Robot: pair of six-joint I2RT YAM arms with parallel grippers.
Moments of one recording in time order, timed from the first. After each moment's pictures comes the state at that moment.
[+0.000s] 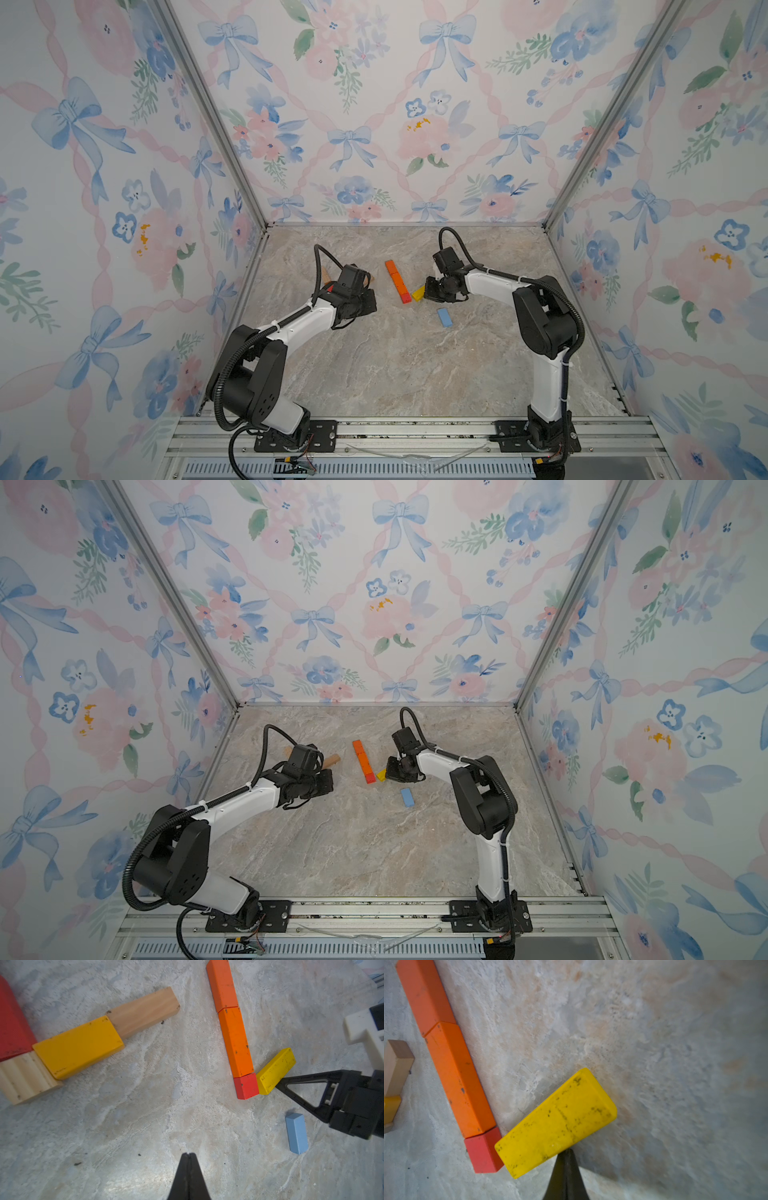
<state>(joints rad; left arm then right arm) -0.44 1.52 0.89 -0.31 0.07 -0.61 0.49 2.05 1.38 -0.44 -0.16 0.60</state>
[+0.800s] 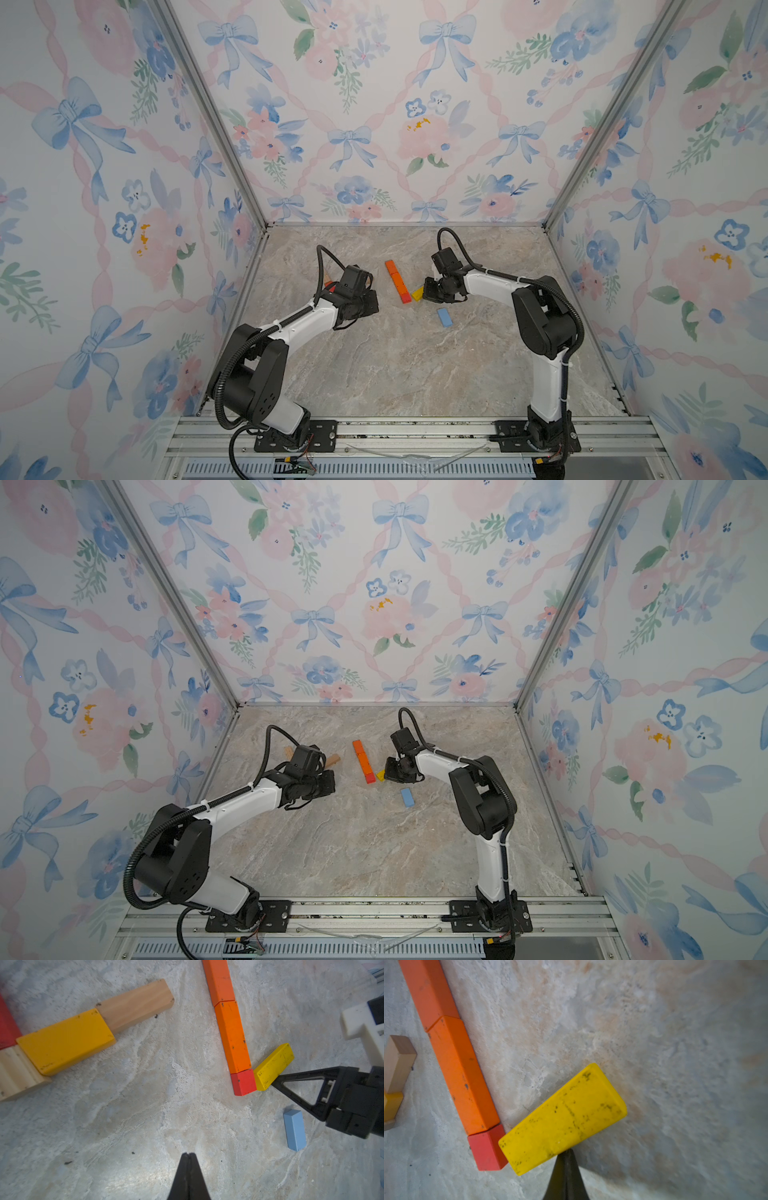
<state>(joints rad) -0.45 1.52 0.90 -0.31 0.07 -0.62 0.50 2.05 1.38 -0.44 -0.17 0.60</state>
